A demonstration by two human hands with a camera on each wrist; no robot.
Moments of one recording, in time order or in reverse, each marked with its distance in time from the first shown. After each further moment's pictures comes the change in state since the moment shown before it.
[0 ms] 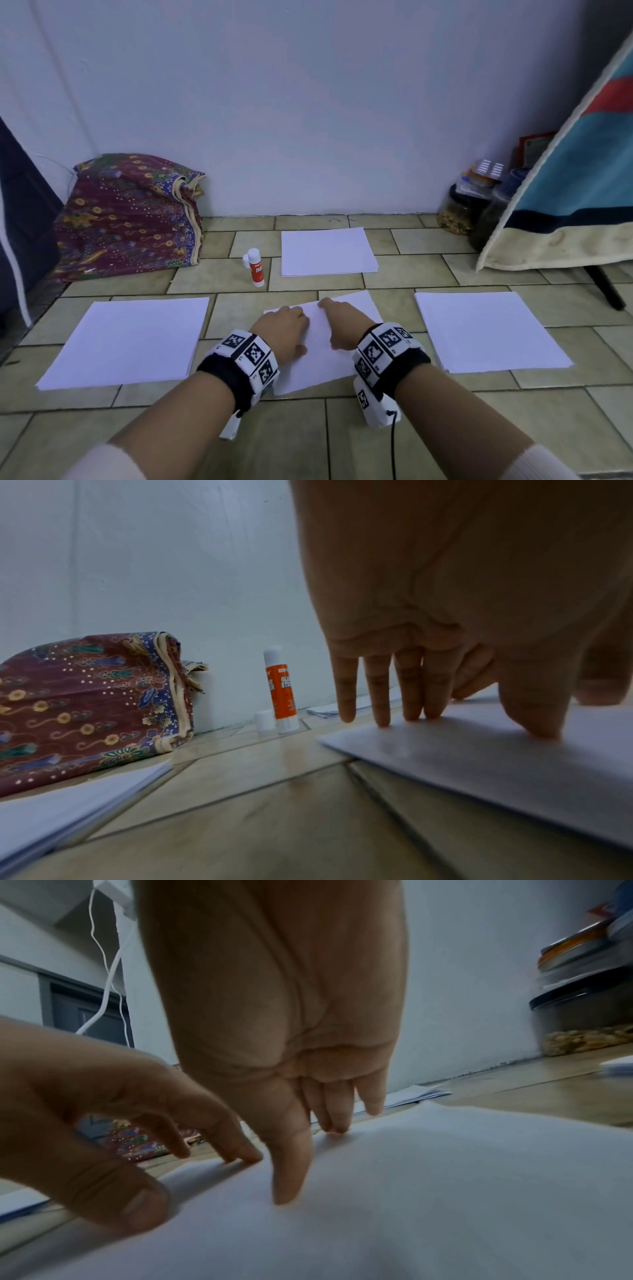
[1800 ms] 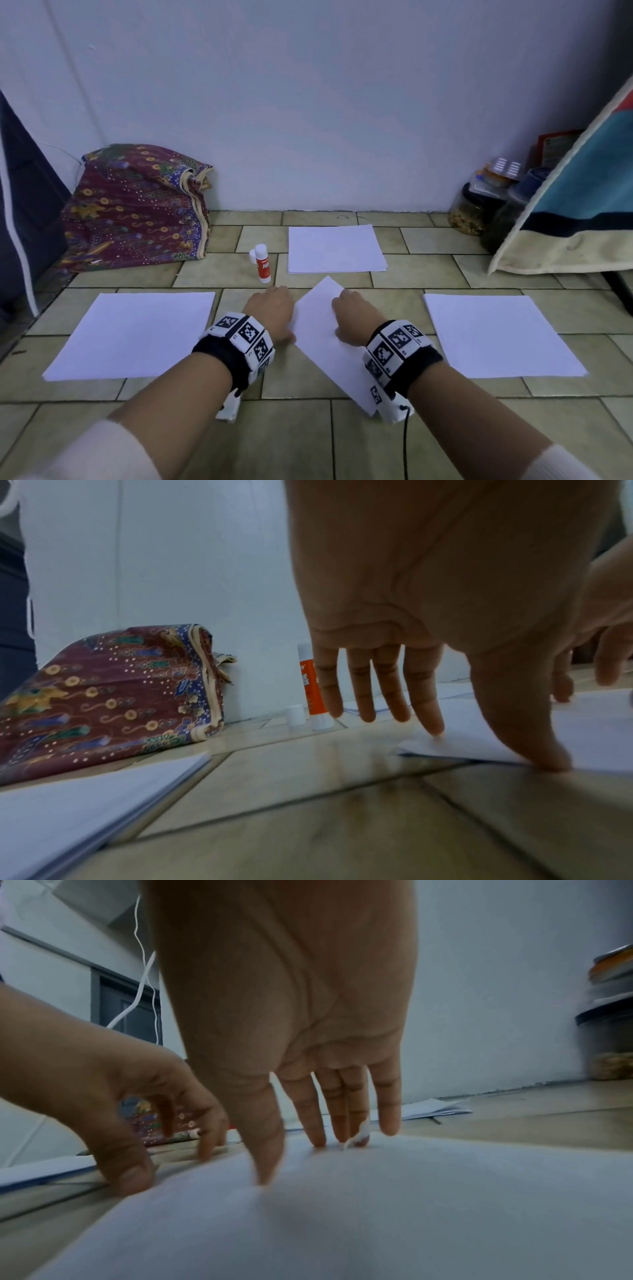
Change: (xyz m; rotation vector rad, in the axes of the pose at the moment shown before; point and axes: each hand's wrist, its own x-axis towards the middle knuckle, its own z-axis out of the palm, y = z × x) left_hand 0.006 -0.024 -0.010 -0.042 0.034 -0.212; right_hand 0.009 0.005 0.000 -0.207 0.046 -0.058
